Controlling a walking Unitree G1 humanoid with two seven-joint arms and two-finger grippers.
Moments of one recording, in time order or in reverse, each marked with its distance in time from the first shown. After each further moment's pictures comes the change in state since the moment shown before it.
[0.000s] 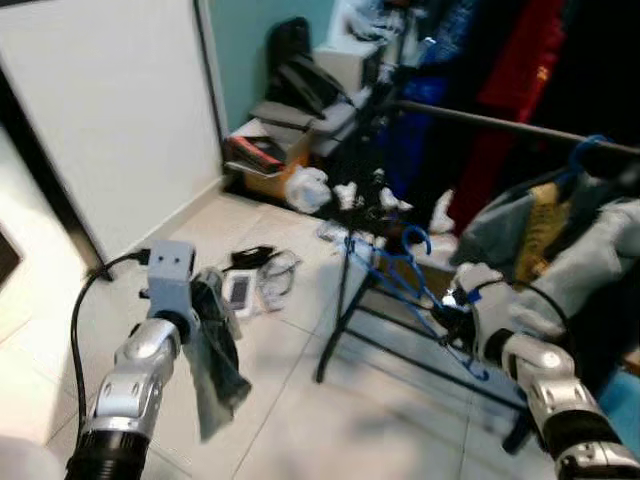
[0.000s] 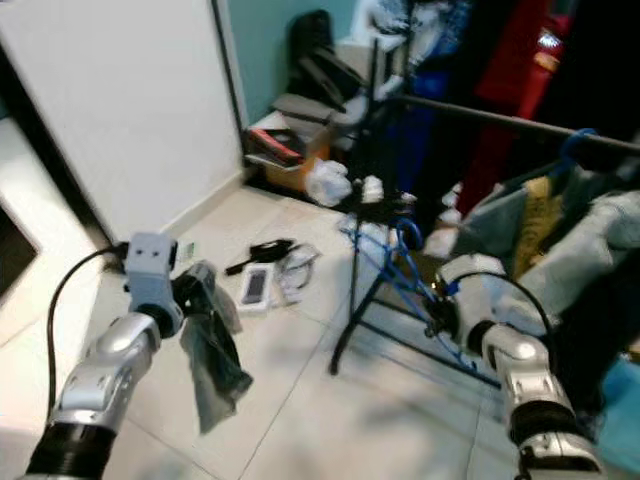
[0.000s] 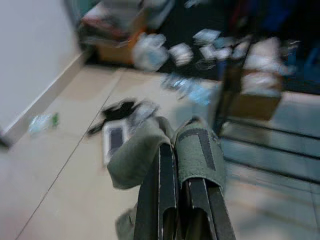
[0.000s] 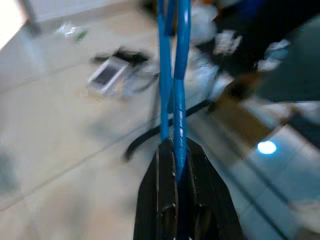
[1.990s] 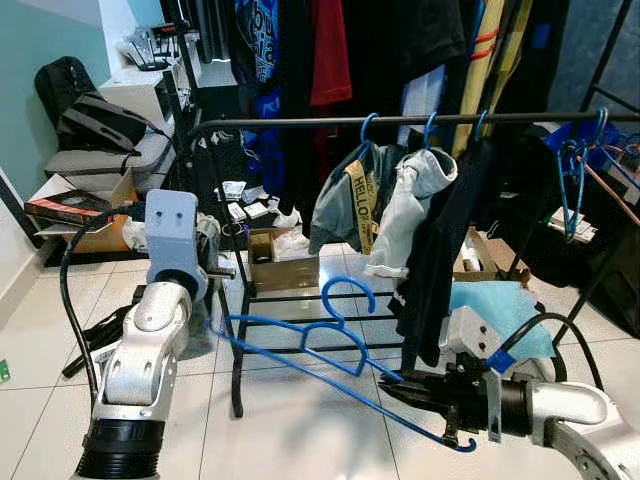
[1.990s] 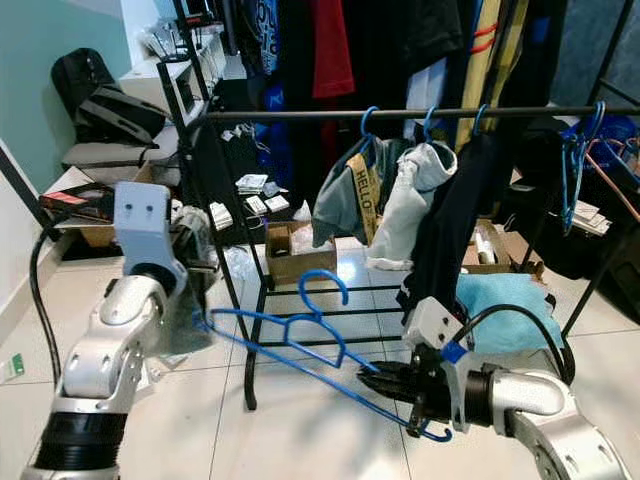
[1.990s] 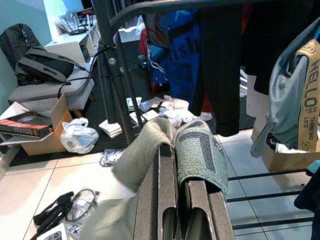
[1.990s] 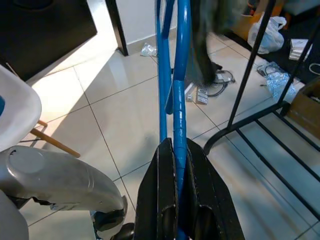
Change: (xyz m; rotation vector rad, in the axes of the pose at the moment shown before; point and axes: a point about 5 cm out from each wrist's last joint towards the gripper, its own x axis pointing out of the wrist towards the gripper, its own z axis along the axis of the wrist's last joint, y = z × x) left arm 0.003 -0.012 0.059 -0.002 -0.155 0.147; right arm -0.085 0.091 0.045 -0.029 -0.023 0.690
